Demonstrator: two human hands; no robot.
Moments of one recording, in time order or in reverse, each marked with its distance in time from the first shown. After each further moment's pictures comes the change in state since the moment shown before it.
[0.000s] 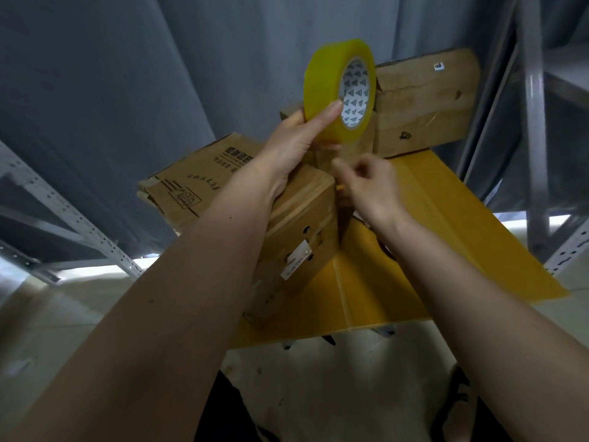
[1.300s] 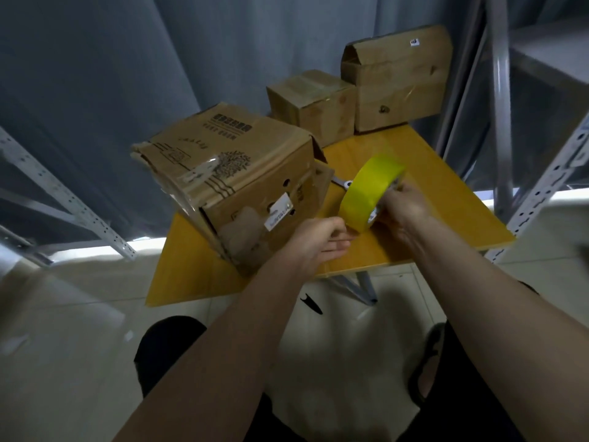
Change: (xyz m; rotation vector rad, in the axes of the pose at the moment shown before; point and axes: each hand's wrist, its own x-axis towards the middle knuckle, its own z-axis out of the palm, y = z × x) left_hand -0.130 -0.086 0.078 -0.205 0.006 -0.698; right_hand -0.047 0.083 -0.050 0.402 0.134 0.469
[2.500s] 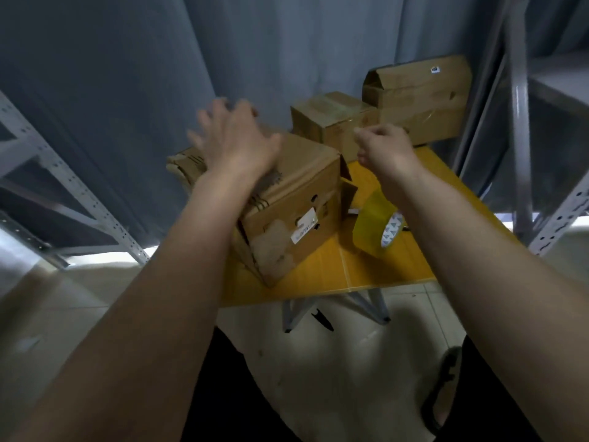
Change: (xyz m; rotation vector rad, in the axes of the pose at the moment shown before) left_hand -0.054 0.135 -0.092 1.088 0.945 0.592; right_hand -0.033 -0.093 0.076 -0.217 -0.139 -0.295
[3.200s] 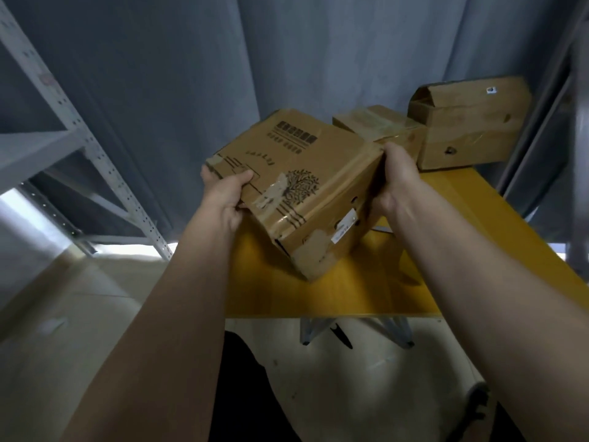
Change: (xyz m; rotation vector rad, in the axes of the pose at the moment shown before) left_hand 0.023 -0.116 0.032 -1.433 -0.066 -0.674; right_hand 0.013 -0.007 0.071 0.432 -0.051 0.493
